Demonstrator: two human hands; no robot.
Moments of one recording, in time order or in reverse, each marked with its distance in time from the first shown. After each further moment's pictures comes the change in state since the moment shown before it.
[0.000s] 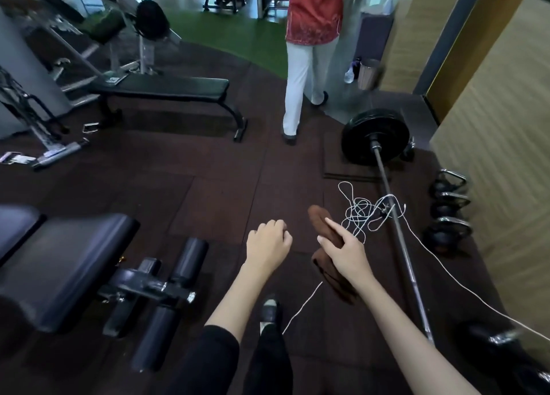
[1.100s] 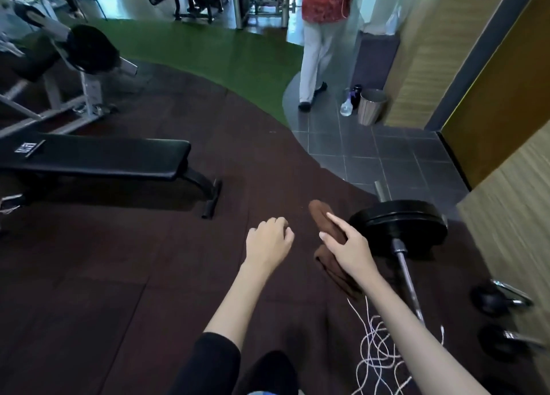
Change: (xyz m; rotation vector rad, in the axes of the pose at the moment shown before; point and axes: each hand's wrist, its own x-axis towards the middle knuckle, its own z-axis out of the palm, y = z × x) left_hand 0.798 0.026 0.019 -0.018 -0.049 0.029; right_hand 0.786 -0.093 -0.053 -0.007 0.039 0.021
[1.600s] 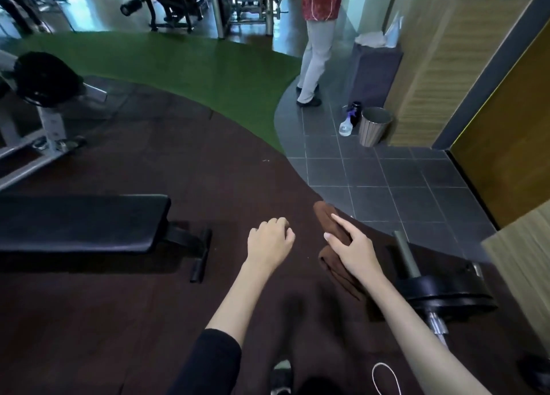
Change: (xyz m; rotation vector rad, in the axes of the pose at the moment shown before) left_hand 0.378 -0.043 -0.007 0.021 -0.066 0.055; right_hand 0.355 -0.062 0.029 0.013 0.067 0.075
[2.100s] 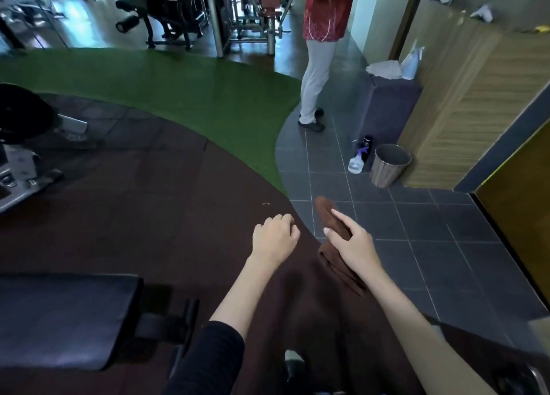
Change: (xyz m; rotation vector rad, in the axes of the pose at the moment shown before) left_hand 0.383 -0.017 -0.025 -0.026 -0.016 0.015; right_hand 0.380 -0.074 0.026 -0.009 0.021 -0.029
